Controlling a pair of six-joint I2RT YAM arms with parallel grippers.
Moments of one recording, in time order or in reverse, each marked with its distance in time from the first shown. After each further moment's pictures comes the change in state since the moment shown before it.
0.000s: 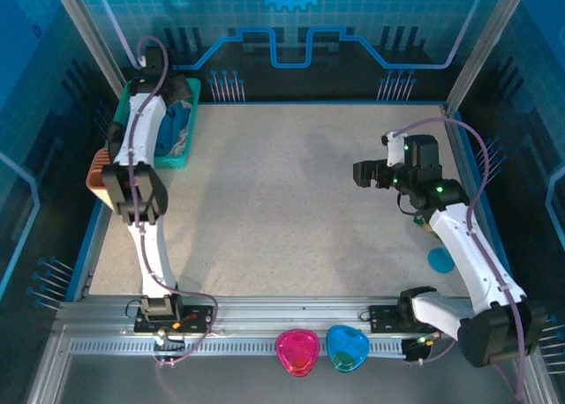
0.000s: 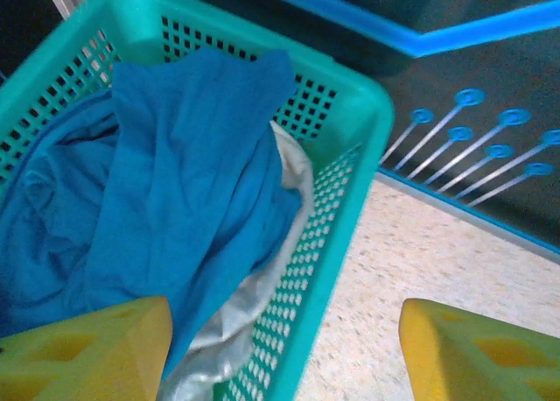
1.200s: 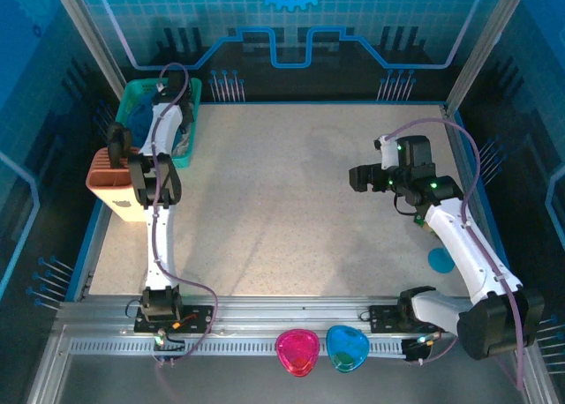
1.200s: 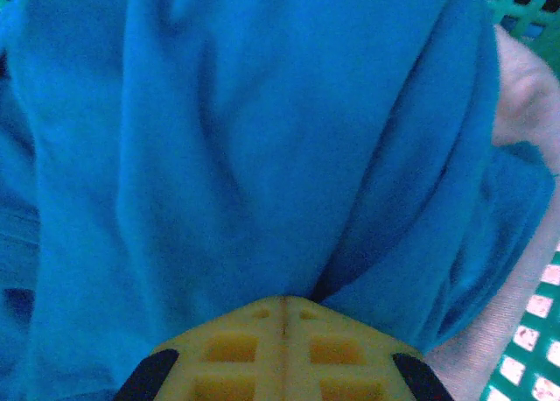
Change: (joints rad) left arm 0.014 0.352 0.166 -0.050 -0.219 0.077; right arm 0.018 0.052 0.000 -0.032 -0.016 -0.026
